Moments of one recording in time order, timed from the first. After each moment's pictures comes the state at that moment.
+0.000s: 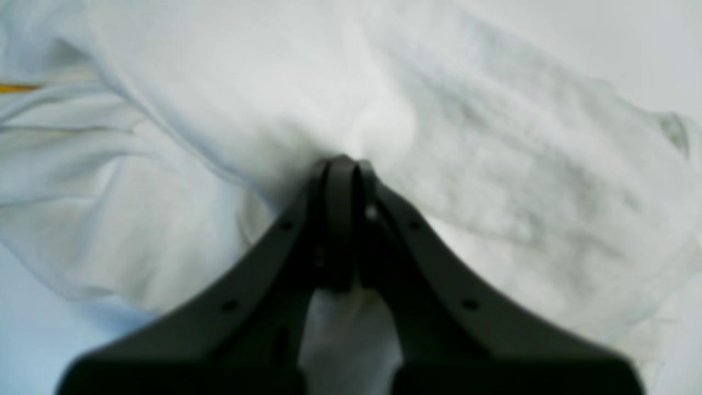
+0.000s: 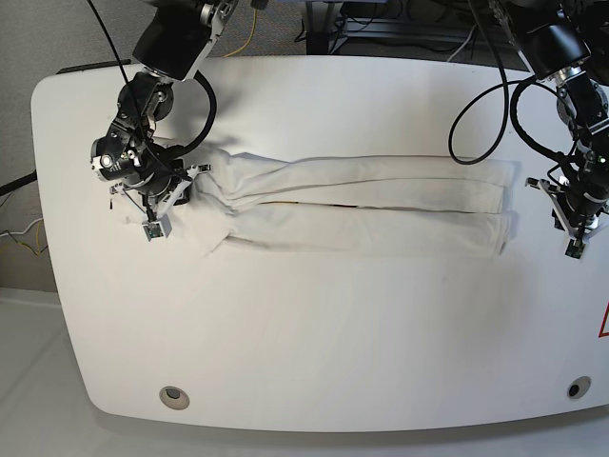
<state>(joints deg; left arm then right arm) -3.7 -18.9 -30.6 95.6 -2.7 -42.1 57.0 4.6 -2.8 30.5 85.3 -2.0 39.7 -59.4</state>
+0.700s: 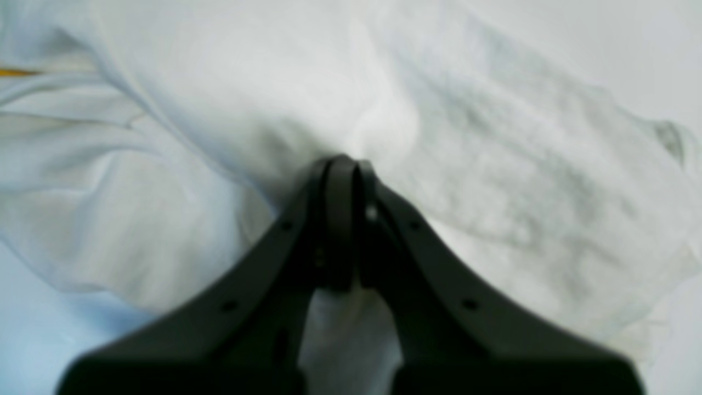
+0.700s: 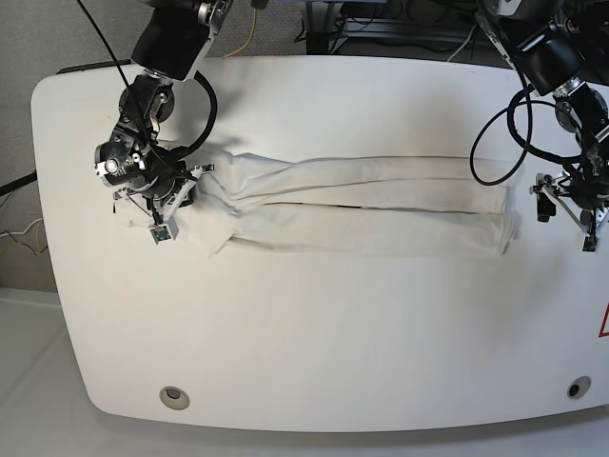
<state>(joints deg) -8.2 -15.8 -39.2 85.8 -2.9 -41.9 55.9 4.4 -1.7 27.0 85.2 -2.4 39.5 -59.5</state>
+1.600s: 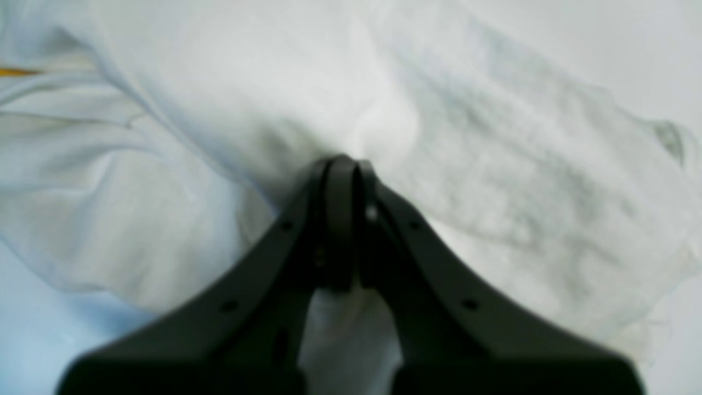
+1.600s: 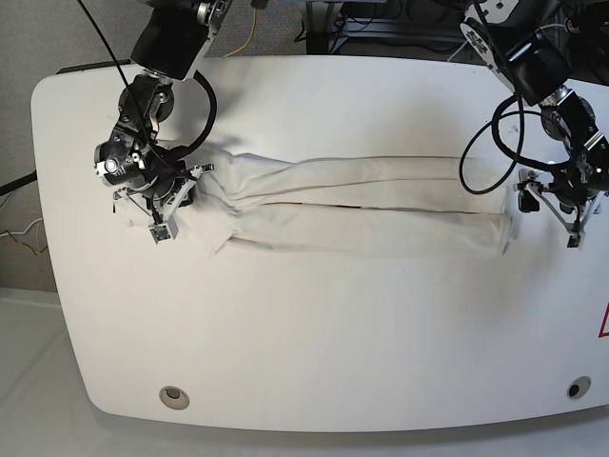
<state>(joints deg) -11.5 -12.0 -40.6 81.9 -2.9 -41.9 64.0 4.1 -1.5 27.0 85.1 -2.2 39.5 -59.1</state>
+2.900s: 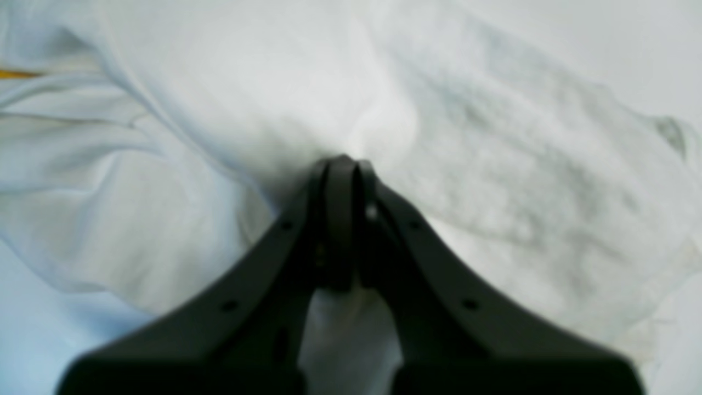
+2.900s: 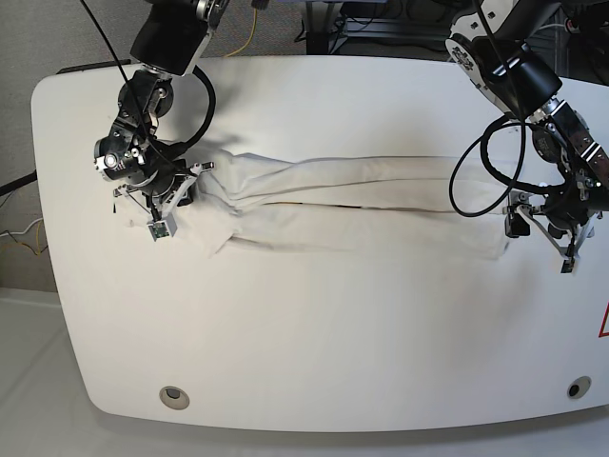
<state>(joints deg) -16.2 -7.9 -40.3 89.5 -9.4 -41.9 74.1 3.0 -1.2 26.8 85.1 -1.5 39.3 -57.1</state>
